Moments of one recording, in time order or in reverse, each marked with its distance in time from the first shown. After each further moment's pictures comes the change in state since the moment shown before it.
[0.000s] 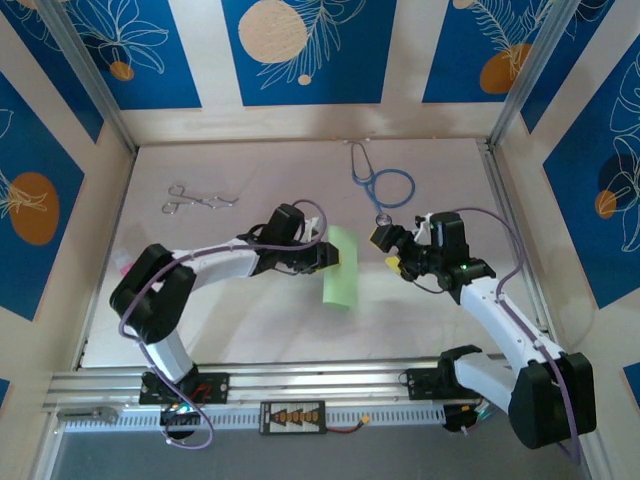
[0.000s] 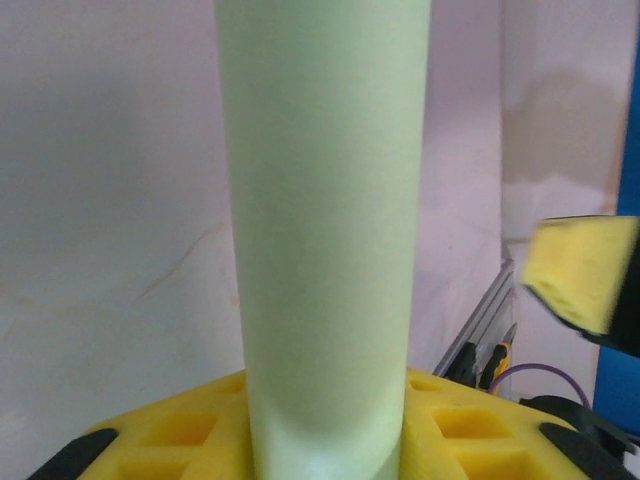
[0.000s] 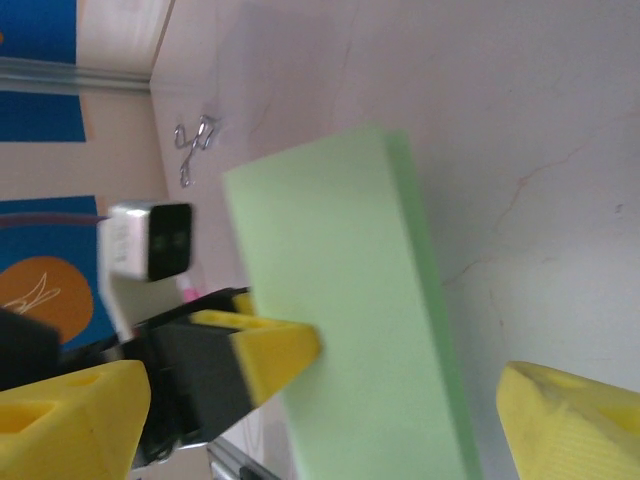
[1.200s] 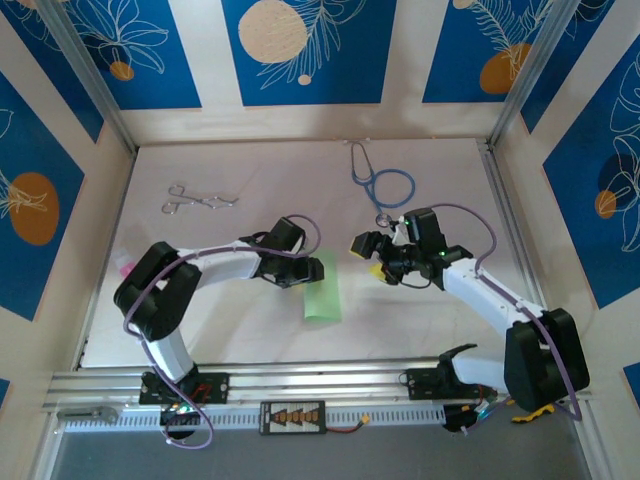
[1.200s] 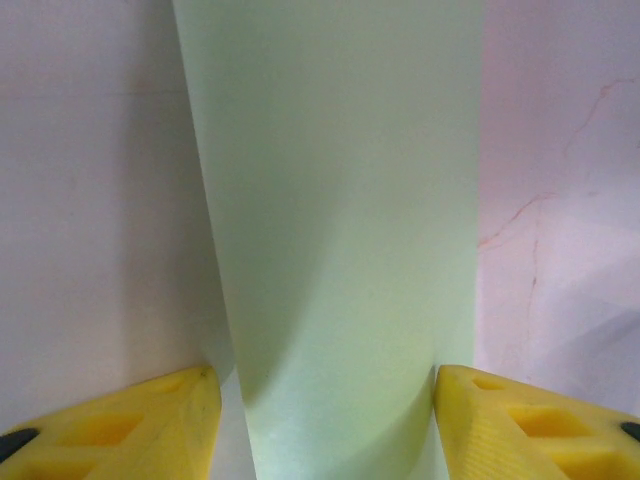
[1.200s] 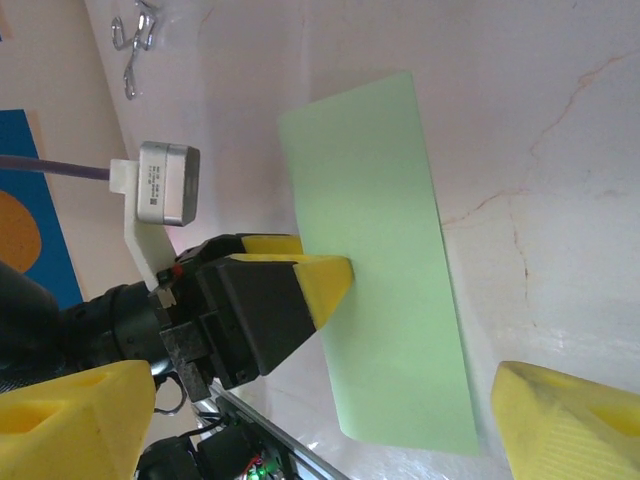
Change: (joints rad) left arm 0.001 0.010 -0.011 -0.282 -0.285 0.110; right arm 0.117 0.194 0.068 -0.028 -0.035 -0.031
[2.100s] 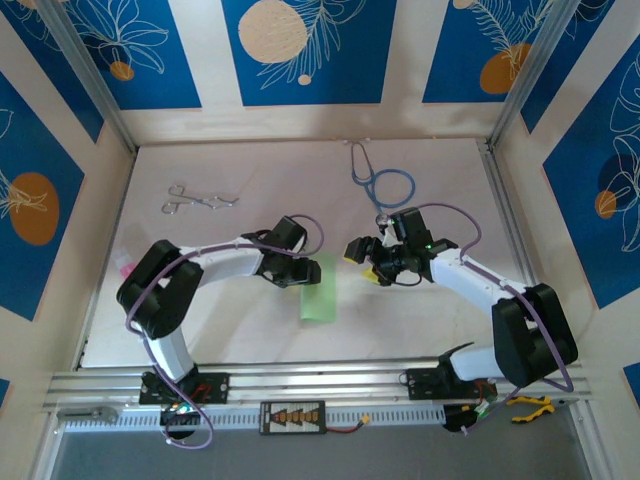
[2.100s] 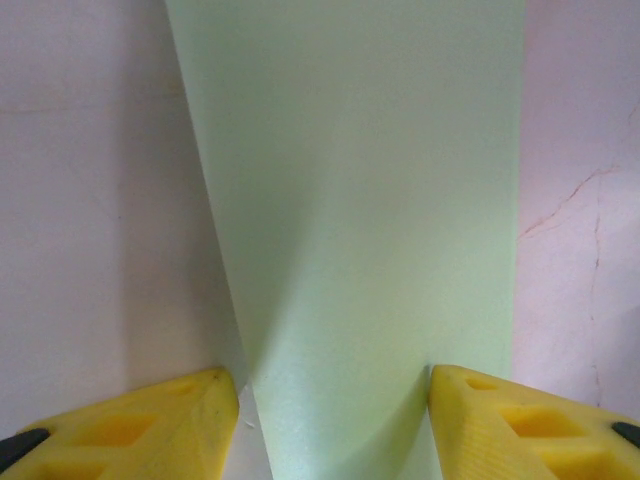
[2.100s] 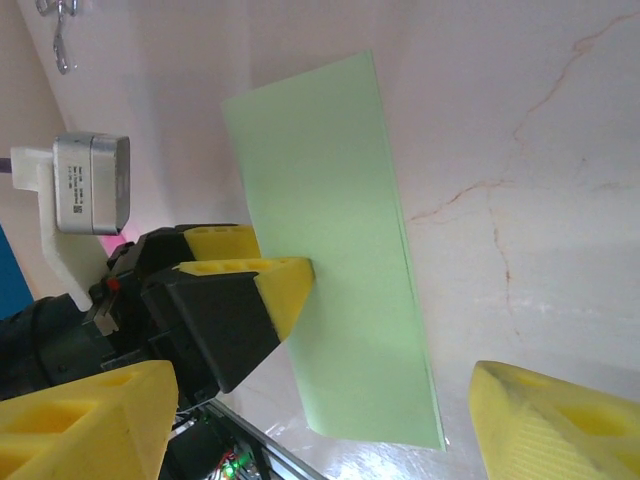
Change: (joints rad) left arm 0.002 0.024 0.043 -0.097 -0.038 0.118; right arm 0.047 0.126 0.045 -0.023 0.027 -0.021
